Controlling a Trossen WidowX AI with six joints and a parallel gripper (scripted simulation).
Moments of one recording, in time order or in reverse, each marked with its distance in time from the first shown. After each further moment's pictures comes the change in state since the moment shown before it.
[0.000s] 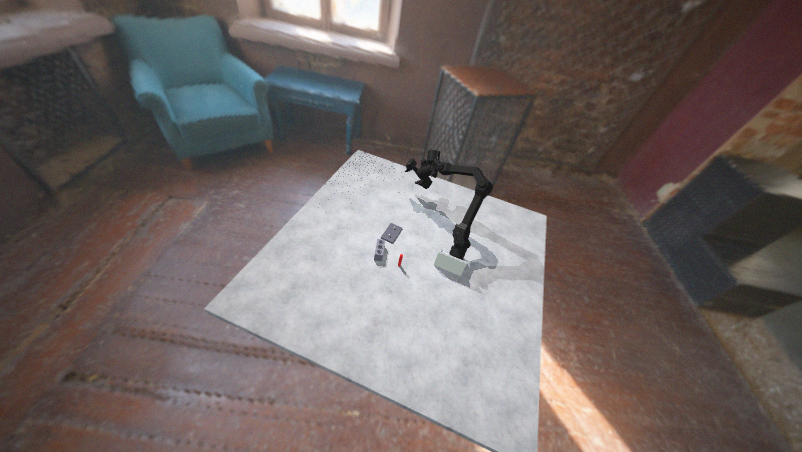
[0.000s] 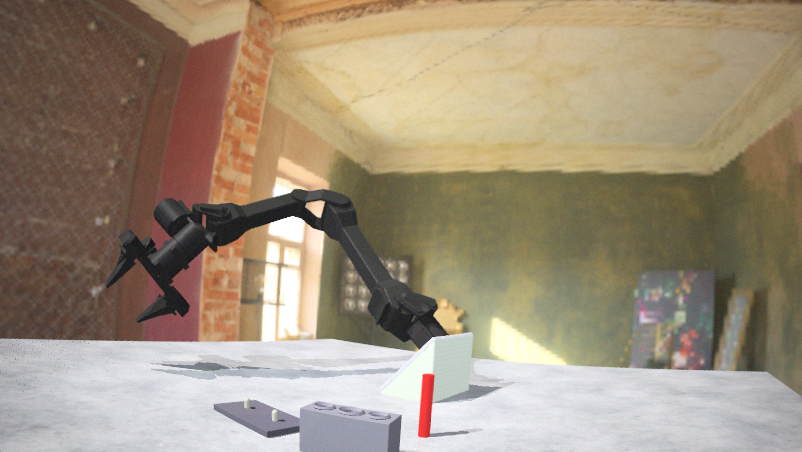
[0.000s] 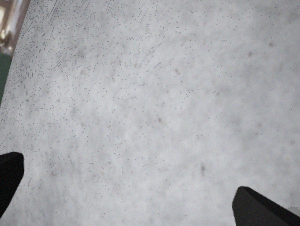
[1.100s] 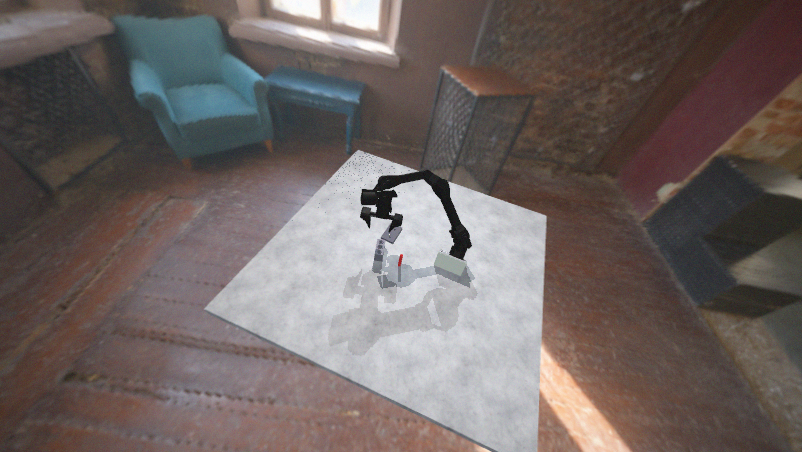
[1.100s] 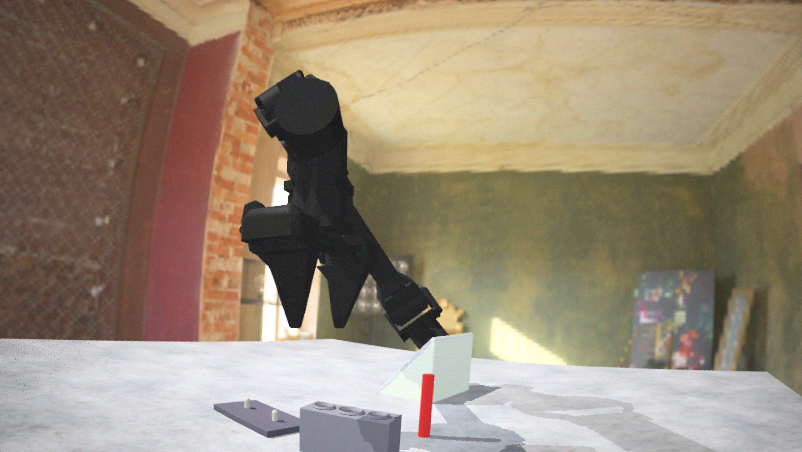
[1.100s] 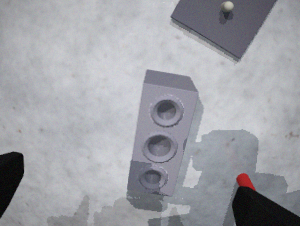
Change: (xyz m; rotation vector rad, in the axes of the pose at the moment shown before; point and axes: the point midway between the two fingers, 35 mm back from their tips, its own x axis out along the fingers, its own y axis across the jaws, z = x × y) arm -0.158 0.070 -0.449 -0.217 0.515 -0.640
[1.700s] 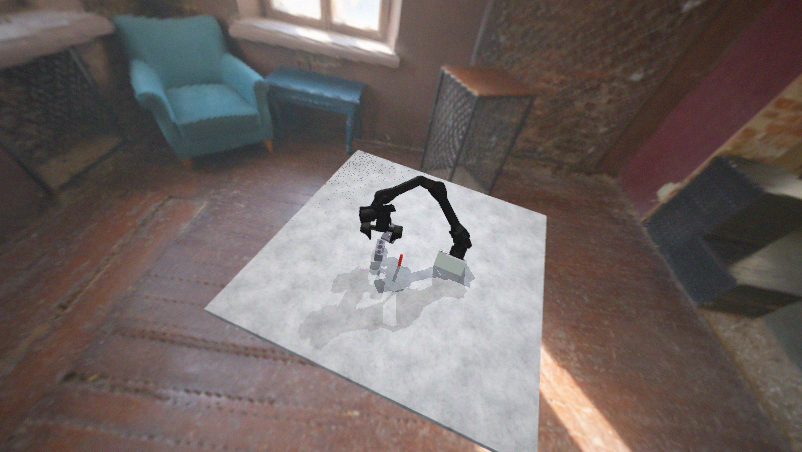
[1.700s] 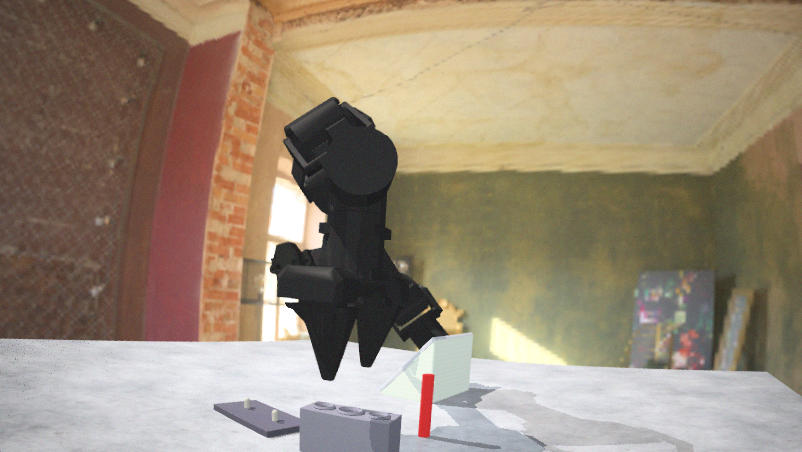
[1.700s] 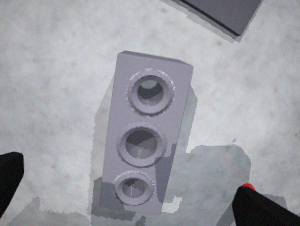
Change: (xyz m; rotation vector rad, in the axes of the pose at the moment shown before) arm 0.045 -0.013 -0.026 -0.008 -0.096 -0.046
